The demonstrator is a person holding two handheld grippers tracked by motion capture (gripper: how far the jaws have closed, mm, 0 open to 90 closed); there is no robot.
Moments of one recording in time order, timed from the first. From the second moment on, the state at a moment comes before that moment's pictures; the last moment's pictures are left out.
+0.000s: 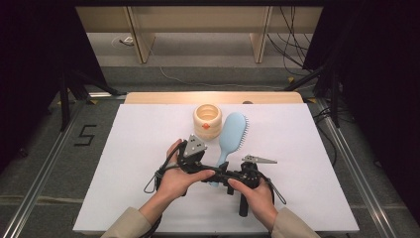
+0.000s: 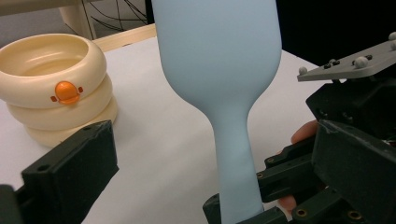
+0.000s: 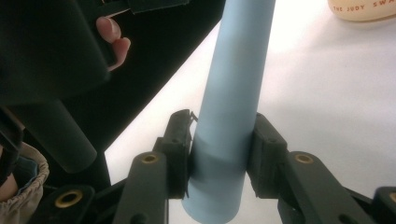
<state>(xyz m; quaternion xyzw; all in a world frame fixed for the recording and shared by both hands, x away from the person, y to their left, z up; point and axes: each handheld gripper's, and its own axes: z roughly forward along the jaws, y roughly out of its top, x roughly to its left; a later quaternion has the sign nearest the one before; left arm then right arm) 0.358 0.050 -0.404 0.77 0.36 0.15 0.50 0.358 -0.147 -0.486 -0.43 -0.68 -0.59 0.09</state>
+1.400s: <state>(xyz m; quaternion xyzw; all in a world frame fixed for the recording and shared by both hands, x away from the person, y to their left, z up) 0.387 0.046 -0.382 0.77 0.38 0.13 0.50 0.359 -0.149 -0.484 -0.43 -0.67 -0.60 0.09</state>
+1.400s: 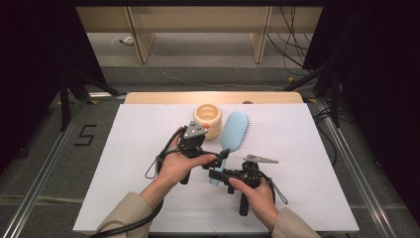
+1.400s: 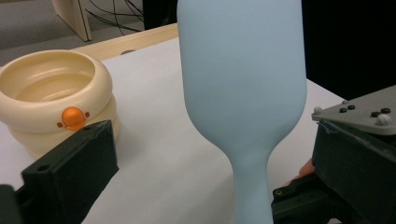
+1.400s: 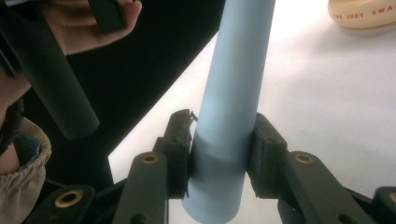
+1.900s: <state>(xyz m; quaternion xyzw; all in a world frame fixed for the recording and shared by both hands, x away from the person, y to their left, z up) 0.400 0.027 -0.365 0.77 0.37 0.12 0.51 0.359 -0.149 -0.485 -0.43 -0.67 -0.60 0.09</state>
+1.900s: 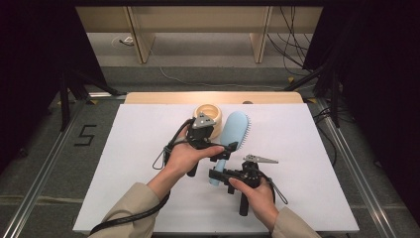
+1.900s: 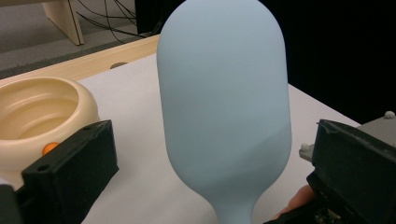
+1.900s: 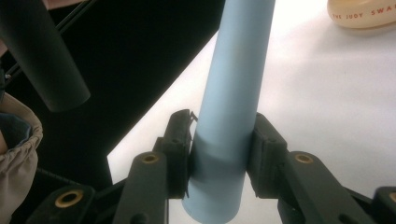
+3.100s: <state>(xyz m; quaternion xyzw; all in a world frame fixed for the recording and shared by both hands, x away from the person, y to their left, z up) 0.429 0.000 -0.351 0.78 0.37 0.10 0.50 0.359 -0.148 -0.486 -0.42 -0.68 -0.59 0.09</state>
